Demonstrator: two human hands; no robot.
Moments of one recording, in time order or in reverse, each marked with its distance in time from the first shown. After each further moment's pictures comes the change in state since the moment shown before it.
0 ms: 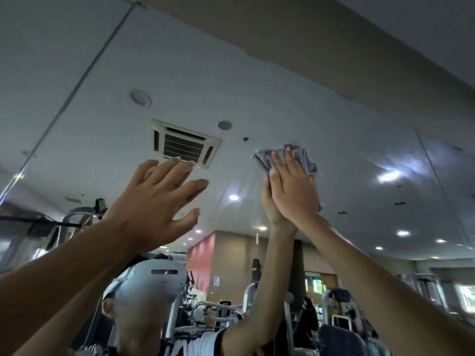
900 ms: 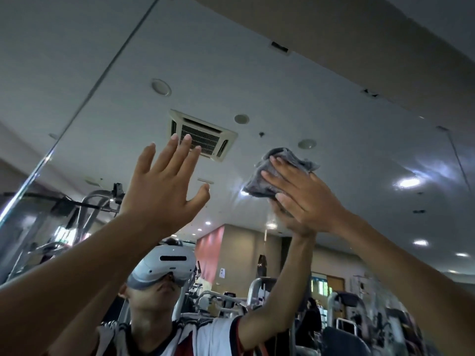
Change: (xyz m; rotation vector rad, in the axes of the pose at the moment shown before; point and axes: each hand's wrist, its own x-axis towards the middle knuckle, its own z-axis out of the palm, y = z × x) left_hand -0.011 0.010 0.009 0.069 0.061 -0.329; right_hand -0.015 0.008 -0.032 -0.049 -0.208 -0.706
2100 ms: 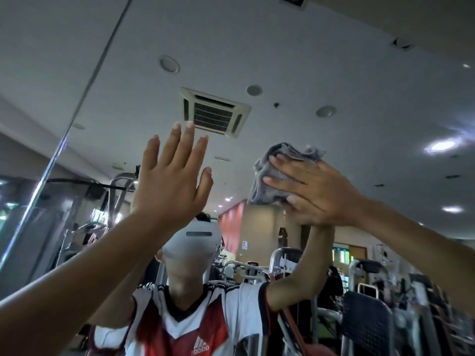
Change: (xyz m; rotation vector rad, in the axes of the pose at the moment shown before) left_hand -0.035 0.007 -0.009 -0.031 -0.019 0.000; right_hand -0.026 -0.034 0.012 -0.026 0.027 -0.208
